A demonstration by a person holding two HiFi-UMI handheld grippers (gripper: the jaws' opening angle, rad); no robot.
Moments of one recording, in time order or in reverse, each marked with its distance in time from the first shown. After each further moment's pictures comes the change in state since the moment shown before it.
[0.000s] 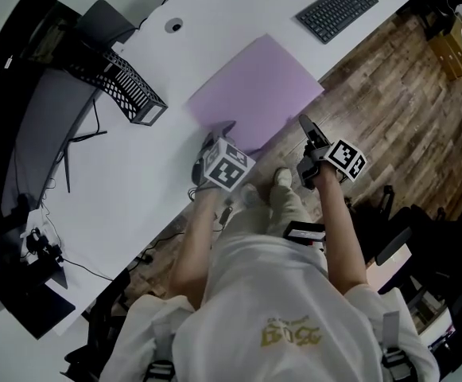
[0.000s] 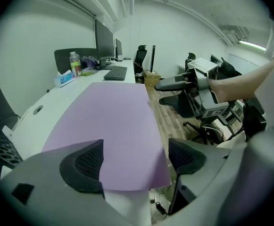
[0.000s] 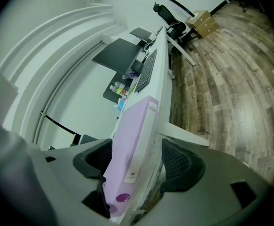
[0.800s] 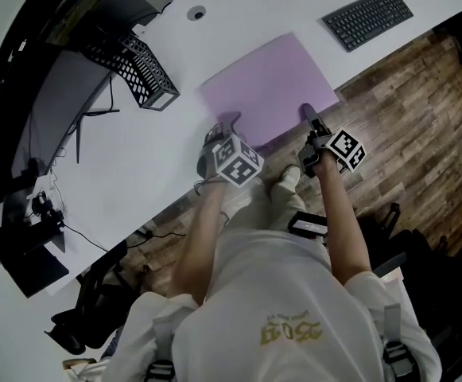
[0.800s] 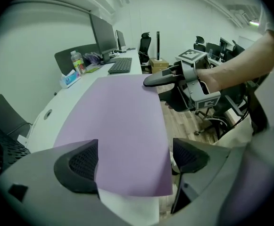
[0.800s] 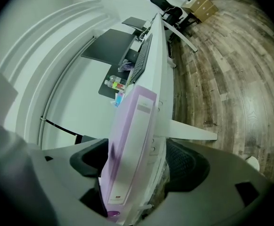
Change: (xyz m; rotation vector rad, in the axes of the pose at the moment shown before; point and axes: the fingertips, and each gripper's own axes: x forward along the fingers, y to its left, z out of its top) left arm 0.016 0.017 0.001 0.049 0.135 0.162; right arm 0.064 -0.023 0.009 0.082 0.091 0.053
